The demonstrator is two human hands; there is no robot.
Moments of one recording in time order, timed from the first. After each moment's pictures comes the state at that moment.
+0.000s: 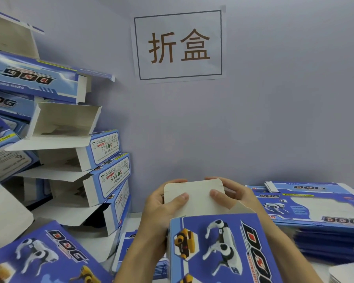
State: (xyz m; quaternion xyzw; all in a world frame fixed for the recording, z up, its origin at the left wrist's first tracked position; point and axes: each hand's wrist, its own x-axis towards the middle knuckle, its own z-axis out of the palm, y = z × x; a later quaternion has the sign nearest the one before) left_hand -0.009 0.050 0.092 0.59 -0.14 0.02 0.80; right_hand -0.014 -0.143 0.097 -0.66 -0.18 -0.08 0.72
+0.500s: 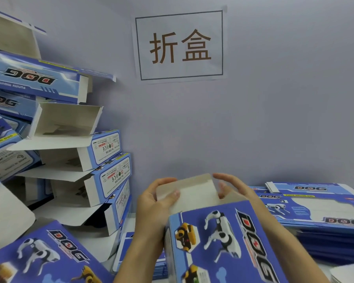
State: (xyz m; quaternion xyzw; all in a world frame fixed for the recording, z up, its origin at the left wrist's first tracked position) left_hand -0.003 0.052 0.091 0.59 -0.08 0.13 0.80; right_hand -0.018 -0.148 0.096 -0.72 -0.17 -0.07 0.67
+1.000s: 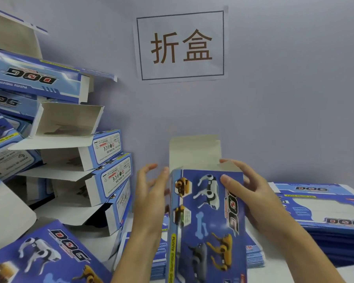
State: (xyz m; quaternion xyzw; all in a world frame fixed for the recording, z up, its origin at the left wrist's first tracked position) left_hand -0.006 0.050 0.109 0.60 -0.09 0.21 0.77; right_hand -0.023 -0.153 0.109 -0.64 -0.24 -0.13 0.72
